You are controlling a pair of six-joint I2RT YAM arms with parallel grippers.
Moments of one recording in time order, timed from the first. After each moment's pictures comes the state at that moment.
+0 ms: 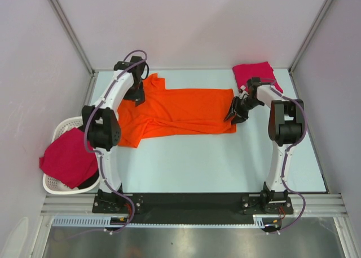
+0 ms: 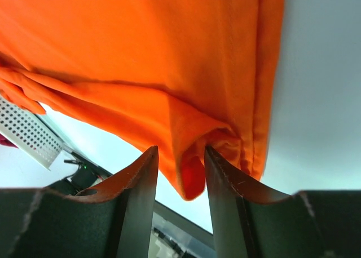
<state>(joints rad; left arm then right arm) -0.20 2.09 1.98 -1.25 -0.49 -0.36 0.05 2.15 1.61 -0.86 -0.57 0.36</state>
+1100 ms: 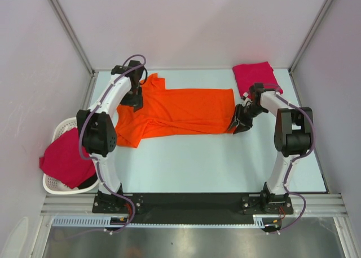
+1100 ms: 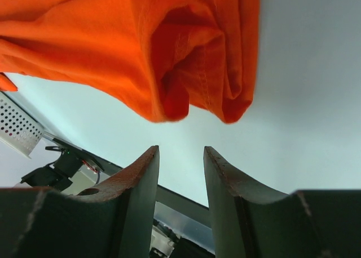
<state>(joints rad) -0.21 1.97 1.83 -1.24 -0.48 -0.32 0.06 1.93 1.36 -0.89 -0.52 0.34</state>
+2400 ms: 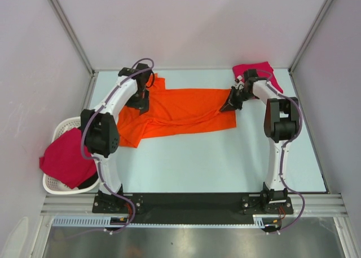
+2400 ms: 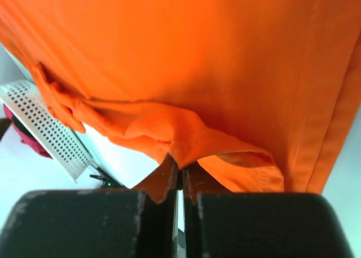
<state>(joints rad) -0.27 1.97 1.80 -1.24 -0.46 -0.29 0.08 2.22 1.75 -0.77 -0.64 0.45</state>
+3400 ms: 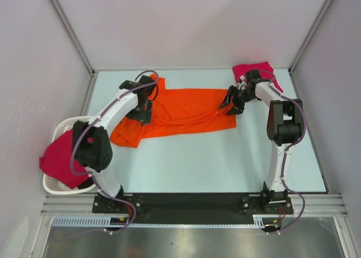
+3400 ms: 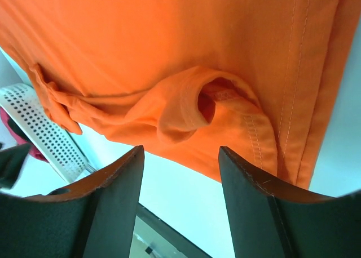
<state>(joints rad) -0.36 1.78 1.51 -1.17 -0.47 -0.31 0.07 2.16 1.67 -0.72 -0.61 0.46</state>
